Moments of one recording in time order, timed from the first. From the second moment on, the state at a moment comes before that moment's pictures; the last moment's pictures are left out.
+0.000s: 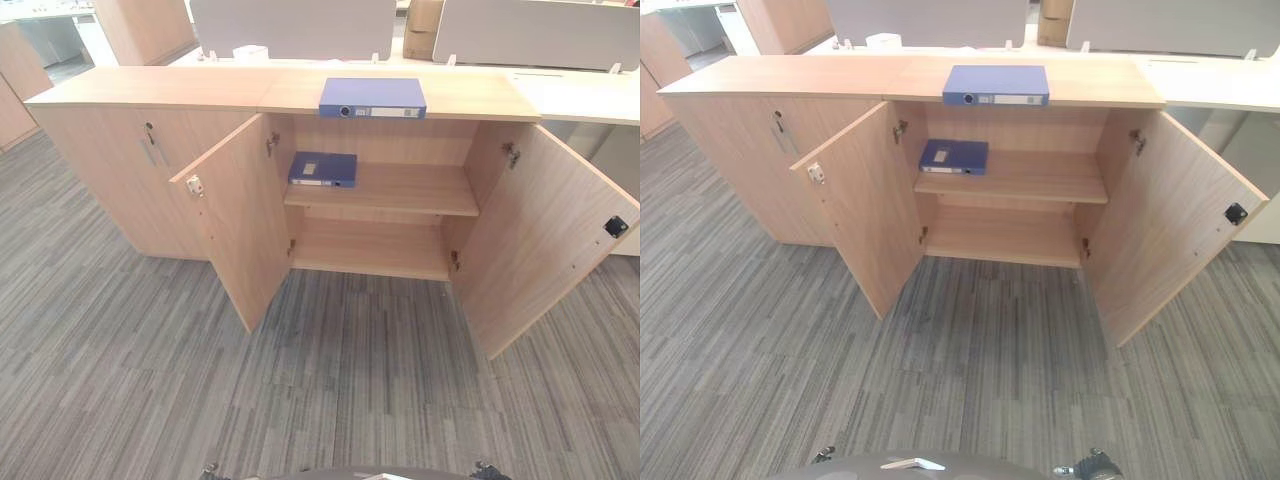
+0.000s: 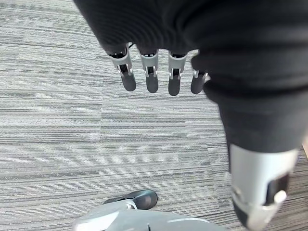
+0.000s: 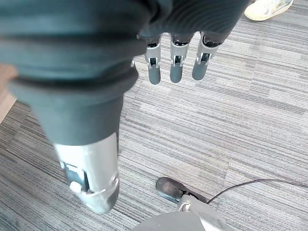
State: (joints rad) left arm 0.12 0.14 -0.23 1.18 -0.05 -0.03 0.06; right arm -0.03 -0.20 0.23 1.35 0.02 0.05 -0.01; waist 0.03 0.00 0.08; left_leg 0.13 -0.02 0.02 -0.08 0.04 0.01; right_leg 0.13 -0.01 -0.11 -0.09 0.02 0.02
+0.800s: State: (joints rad) left arm 0.12 0.14 -0.23 1.24 -0.05 -0.03 0.05; right arm -0.01 -0.20 0.23 1.35 0.02 0.05 -0.01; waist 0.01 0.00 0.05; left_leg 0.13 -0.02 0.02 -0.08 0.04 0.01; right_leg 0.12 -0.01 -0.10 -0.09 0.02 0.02
